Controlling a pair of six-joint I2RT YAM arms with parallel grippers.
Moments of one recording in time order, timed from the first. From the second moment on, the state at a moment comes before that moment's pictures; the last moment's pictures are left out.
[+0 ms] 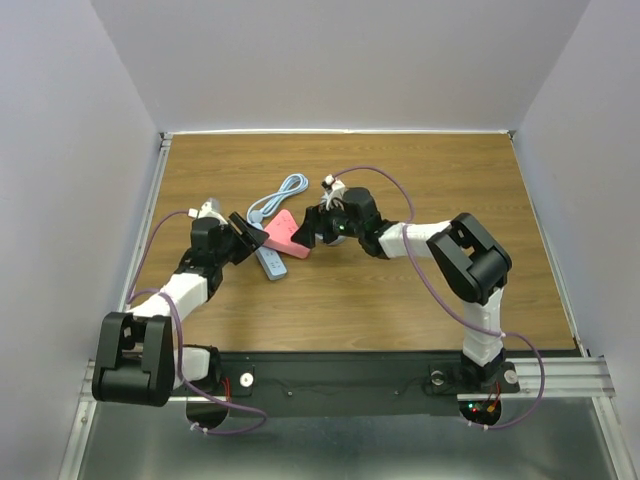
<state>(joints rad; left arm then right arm) -0.12 1.24 0.45 0.25 0.23 -0.79 0.67 2.00 1.12 0.50 -0.43 0.45</state>
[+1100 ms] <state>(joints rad) -0.12 1.28 0.45 0.31 0.26 -0.82 0.71 2.04 1.15 0.51 -0.44 0.46</state>
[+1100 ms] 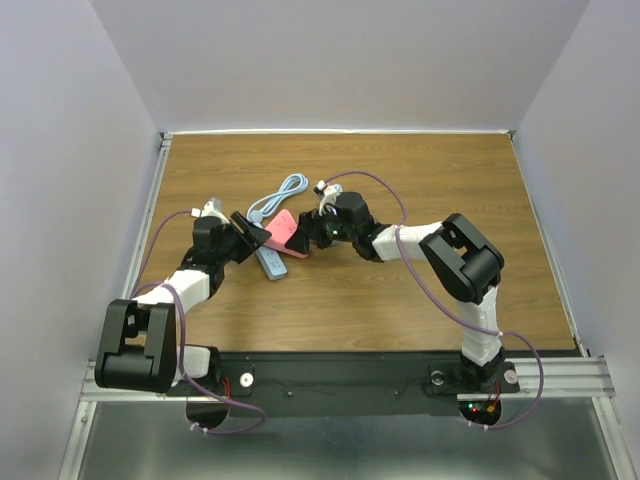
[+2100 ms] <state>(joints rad) -0.14 1.38 0.49 0.41 0.27 -0.85 0.72 2.05 1.17 0.49 -0.41 0.44</state>
